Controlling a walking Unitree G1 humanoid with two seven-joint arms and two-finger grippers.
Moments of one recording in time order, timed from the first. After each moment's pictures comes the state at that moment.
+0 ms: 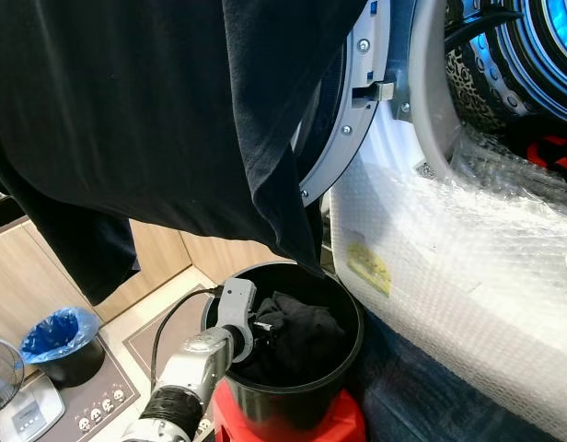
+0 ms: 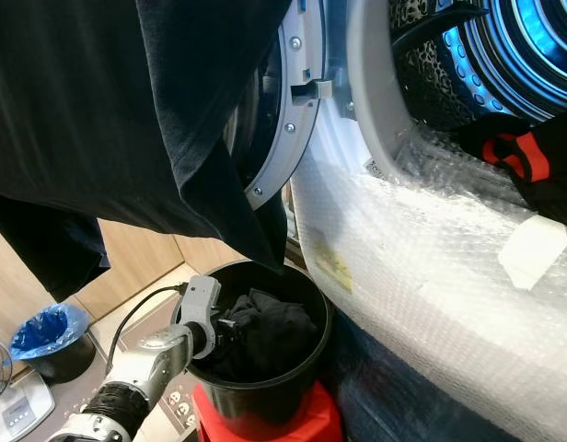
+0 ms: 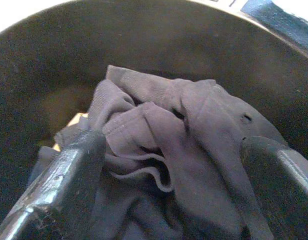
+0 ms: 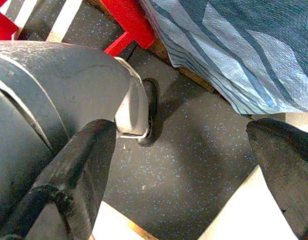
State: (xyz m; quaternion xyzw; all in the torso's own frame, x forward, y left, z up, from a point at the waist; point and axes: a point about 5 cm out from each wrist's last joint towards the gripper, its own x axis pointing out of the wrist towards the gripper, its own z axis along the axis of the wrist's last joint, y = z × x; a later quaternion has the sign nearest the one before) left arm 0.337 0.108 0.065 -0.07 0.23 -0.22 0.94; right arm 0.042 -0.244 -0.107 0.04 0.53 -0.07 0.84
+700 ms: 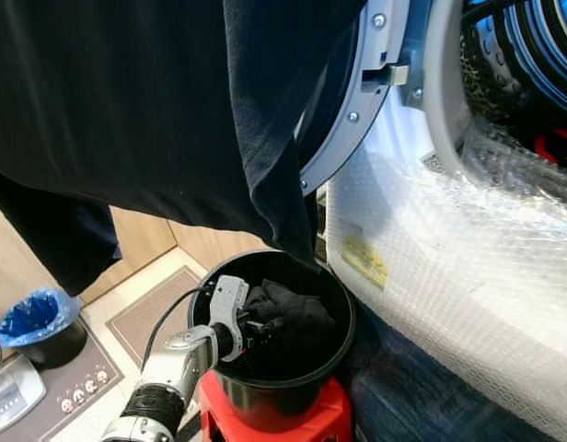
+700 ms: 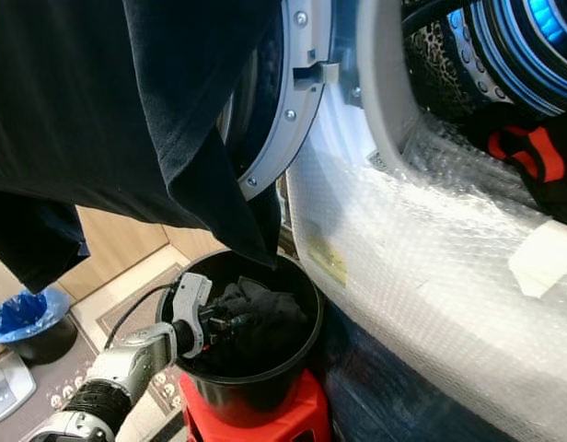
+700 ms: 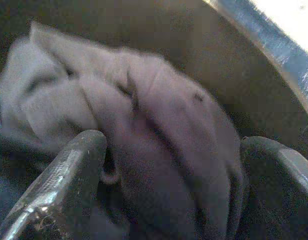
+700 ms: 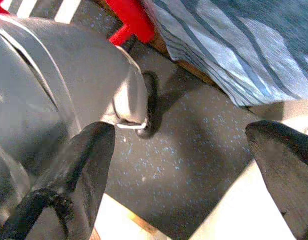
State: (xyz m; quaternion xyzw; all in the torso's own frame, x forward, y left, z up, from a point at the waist) left arm 0.331 0.122 0.063 -0.14 0.24 -0.30 0.91; right arm 0.042 -0.239 -0.105 0.06 0.50 -0.04 0.86
